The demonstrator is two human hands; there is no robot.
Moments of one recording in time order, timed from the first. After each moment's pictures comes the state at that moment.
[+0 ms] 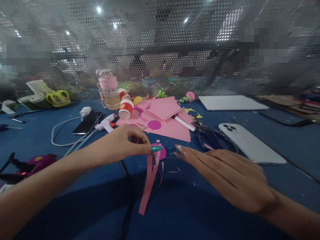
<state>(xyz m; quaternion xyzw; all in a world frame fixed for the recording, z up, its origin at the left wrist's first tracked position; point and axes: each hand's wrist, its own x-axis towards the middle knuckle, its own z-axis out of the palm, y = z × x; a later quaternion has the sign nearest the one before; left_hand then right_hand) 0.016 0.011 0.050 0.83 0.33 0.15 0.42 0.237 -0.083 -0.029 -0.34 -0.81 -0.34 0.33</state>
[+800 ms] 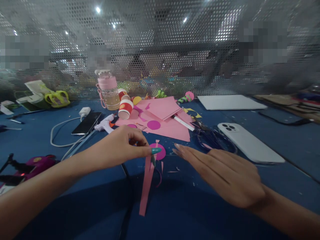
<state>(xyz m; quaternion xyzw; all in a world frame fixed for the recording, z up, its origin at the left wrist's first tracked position) 0.016 0.007 0.050 0.85 0.36 0.14 0.36 0.236 -0.077 -0.012 -0.29 -0.81 -0.42 0.28</state>
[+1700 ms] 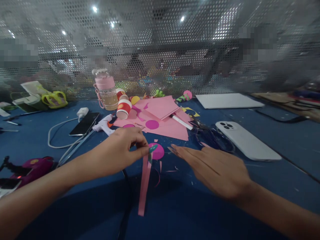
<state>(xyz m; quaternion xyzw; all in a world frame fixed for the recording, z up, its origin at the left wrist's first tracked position) 0.016 0.003 0.043 0.91 0.30 0.16 0.22 0.234 -0.073 -0.022 -0.36 -0.80 -0.40 0.26</state>
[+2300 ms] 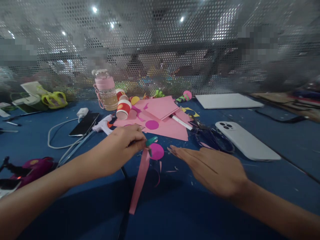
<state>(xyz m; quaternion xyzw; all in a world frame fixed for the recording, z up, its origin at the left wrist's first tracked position) 0.016 0.004 0.048 0.92 0.32 0.14 0.20 0.233 -0.073 -0.025 -0.38 -0.82 -0.36 0.25</state>
